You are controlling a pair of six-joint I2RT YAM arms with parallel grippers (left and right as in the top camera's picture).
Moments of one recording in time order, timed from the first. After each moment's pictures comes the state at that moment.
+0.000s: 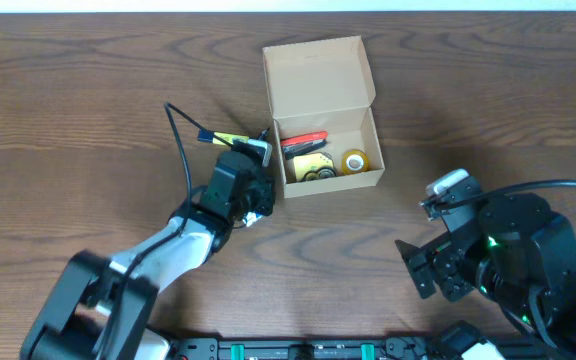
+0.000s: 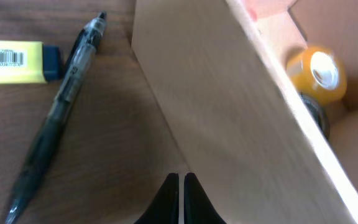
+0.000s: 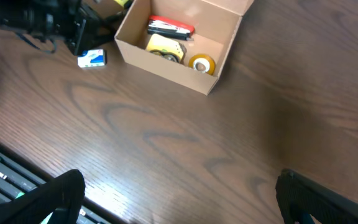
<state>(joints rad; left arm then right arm) -0.48 1.55 0.58 0.21 0.16 -0.29 0.58 0.89 1.41 -1.41 0.09 0.02</state>
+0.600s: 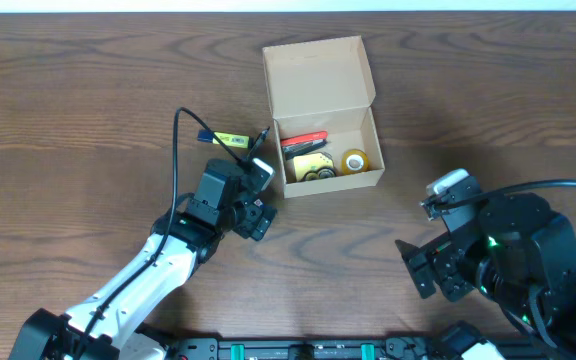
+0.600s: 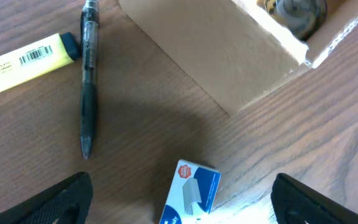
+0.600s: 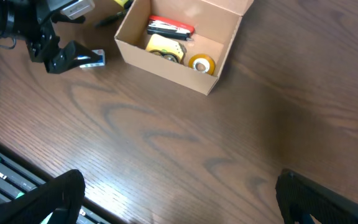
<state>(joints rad) -0.47 1.34 0.58 -0.14 0.12 0.13 0.58 0.89 1.41 -1.41 0.09 0.02</state>
